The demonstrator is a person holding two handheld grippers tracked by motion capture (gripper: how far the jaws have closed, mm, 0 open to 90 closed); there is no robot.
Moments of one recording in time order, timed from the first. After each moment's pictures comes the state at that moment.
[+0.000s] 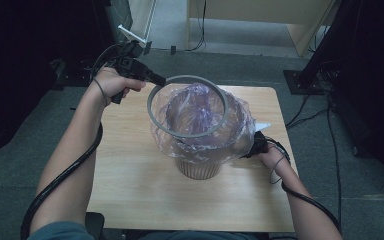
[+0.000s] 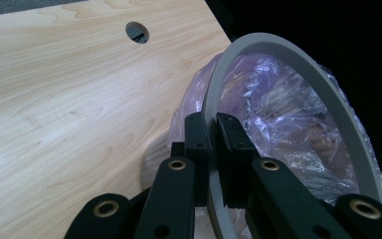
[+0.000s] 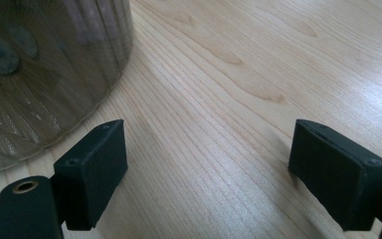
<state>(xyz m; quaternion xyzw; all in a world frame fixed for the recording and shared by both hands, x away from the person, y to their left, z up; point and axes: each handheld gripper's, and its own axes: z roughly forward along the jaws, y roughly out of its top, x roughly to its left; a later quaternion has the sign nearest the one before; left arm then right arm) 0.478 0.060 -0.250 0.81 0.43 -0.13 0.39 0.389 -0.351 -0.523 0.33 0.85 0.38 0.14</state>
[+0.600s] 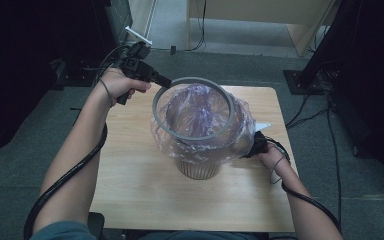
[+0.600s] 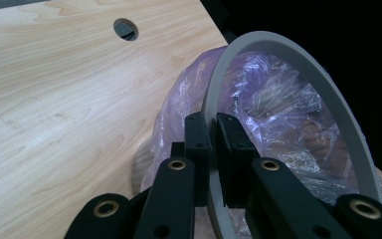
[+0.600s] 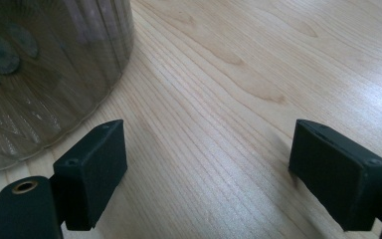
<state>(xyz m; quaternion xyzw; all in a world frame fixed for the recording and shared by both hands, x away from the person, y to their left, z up) 0.476 0.046 -0.252 0.81 0.42 -0.14 0.38 0.389 -0.351 -0.523 0.33 0.85 0.38 0.14</state>
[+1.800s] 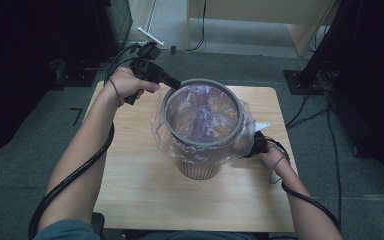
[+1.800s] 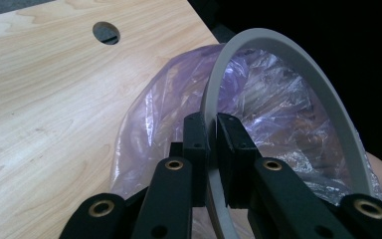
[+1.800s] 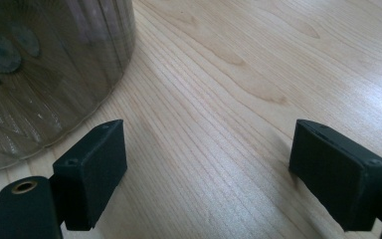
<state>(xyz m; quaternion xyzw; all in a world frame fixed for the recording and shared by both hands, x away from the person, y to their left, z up) 0.472 0.022 -0.251 0.83 0.38 -0.13 0.38 0.390 -0.351 -0.523 0.33 0.85 0.38 0.14</state>
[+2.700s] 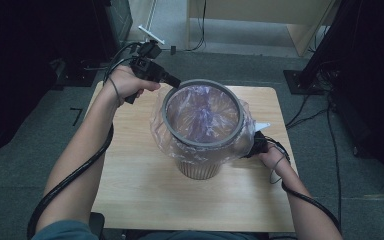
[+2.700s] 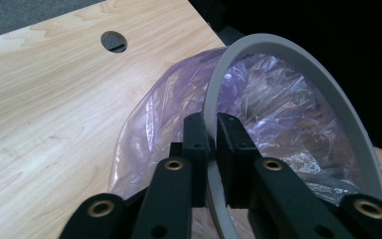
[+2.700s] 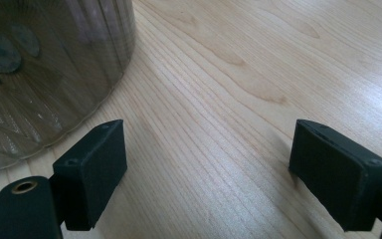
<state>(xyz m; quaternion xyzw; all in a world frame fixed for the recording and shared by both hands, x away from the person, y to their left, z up) 0.469 0.021 -0.244 0.84 0.37 -0.11 0.38 0.390 -0.351 -0.523 0.33 0.85 0.38 0.14</state>
